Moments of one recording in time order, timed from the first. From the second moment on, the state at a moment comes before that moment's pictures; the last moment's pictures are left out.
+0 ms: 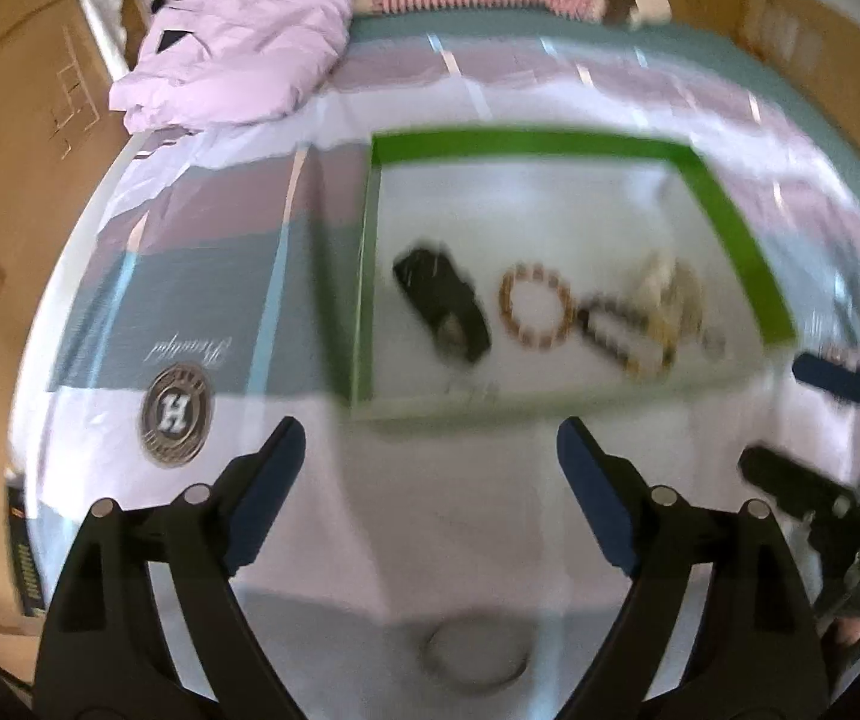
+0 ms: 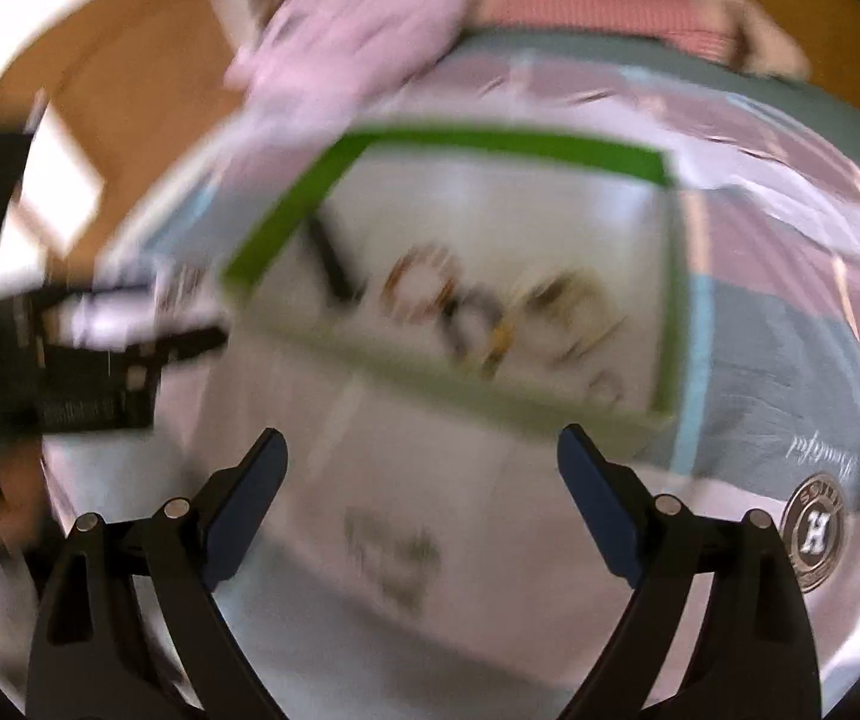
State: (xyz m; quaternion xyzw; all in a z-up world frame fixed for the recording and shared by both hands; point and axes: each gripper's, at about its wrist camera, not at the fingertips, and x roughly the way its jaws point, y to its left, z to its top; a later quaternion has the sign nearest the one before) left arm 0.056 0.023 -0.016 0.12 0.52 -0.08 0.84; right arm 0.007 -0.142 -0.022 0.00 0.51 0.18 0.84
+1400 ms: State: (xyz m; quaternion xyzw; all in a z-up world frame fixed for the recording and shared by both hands) left arm -0.021 0.007 -0.112 0.28 0.62 -0.18 0.71; right arm 0.016 -0.123 -0.099 -0.09 0.59 0.09 0.80
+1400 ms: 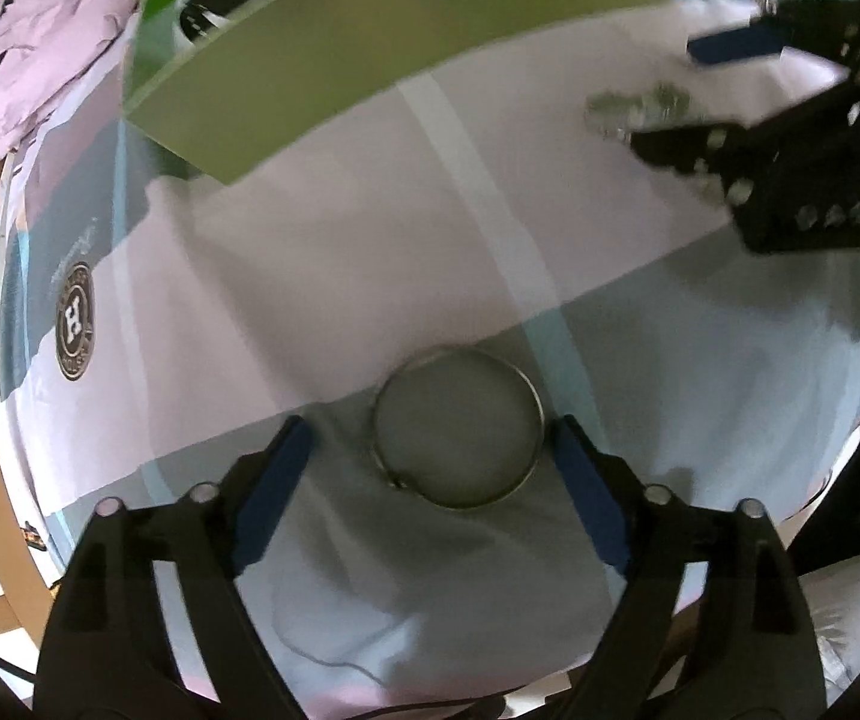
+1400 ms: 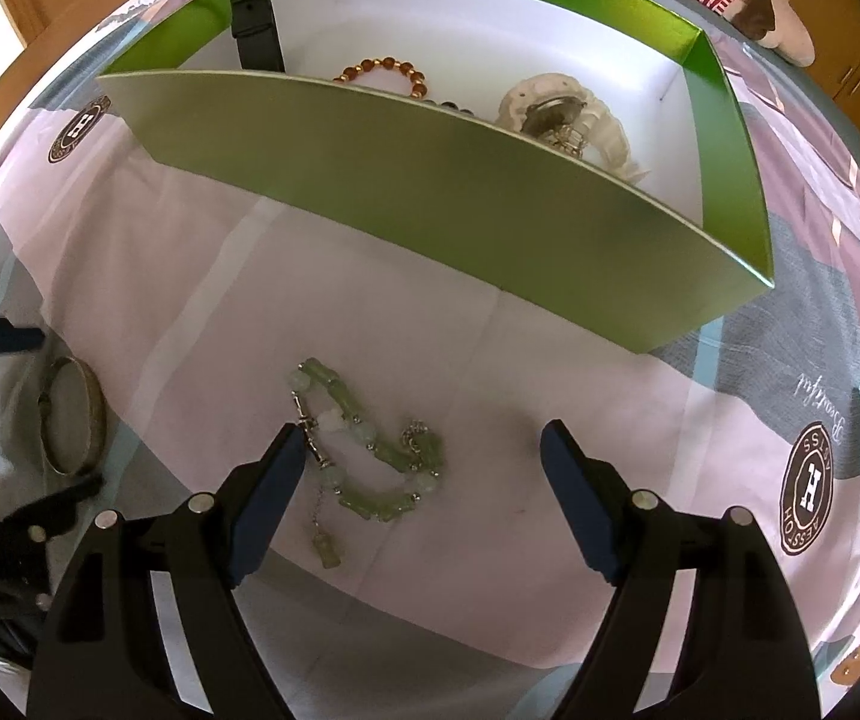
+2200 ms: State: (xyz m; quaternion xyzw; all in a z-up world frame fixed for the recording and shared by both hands) left arm 0.047 0.016 -0.114 0.14 0.60 -0.12 0.78; right arm 0.010 -0.118 -0.102 -0.11 0.59 0.12 0.79
